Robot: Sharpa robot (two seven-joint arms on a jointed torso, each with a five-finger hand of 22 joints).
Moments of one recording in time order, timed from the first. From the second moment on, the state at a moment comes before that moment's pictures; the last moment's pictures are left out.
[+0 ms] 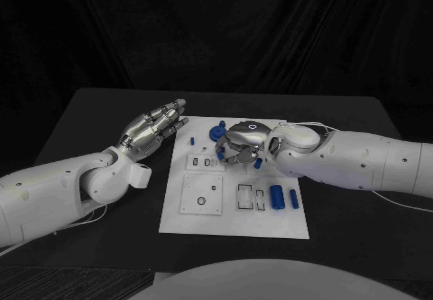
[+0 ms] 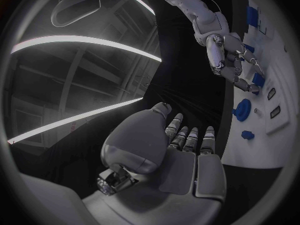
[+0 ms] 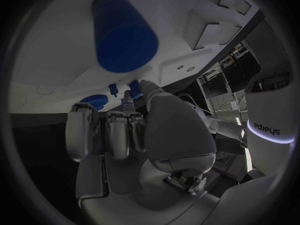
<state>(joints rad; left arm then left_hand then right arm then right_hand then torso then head) 1.19 -0.83 -0.21 1.43 -0.02 0.16 0.67 1.42 0.27 0.04 0.18 0.64 0.33 0.11 0.09 0.04 0.02 0.08 0.01 0.01 0.00 0.10 0.00 0.00 0.16 0.00 0.20 0.01 0.00 1.23 -0.67 -0.21 1.41 -1.61 -0.31 0.08 1.35 -0.06 0.19 0.16 0.39 0.86 0.08 0.21 0.56 1.46 -0.01 1.57 1.31 1.47 -0.07 1.57 1.31 0.03 1.47 0.04 1.40 1.31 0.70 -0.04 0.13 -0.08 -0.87</state>
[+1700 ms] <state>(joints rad) 1.21 -0.87 -0.21 1.47 -0.05 0.09 0.67 1.42 0.19 0.09 0.11 0.44 0.23 0.03 0.07 0.04 0.05 0.13 0.06 0.02 0.01 0.13 0.02 0.01 0.16 0.02 0.24 0.01 0.01 1.36 -0.88 -0.21 1.60 -1.60 -0.55 0.11 1.18 -0.18 0.04 0.30 0.05 0.71 0.10 0.07 0.42 1.47 0.00 1.57 1.31 1.47 -0.06 1.57 1.31 0.03 1.47 0.05 1.37 1.31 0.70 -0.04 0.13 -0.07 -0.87</state>
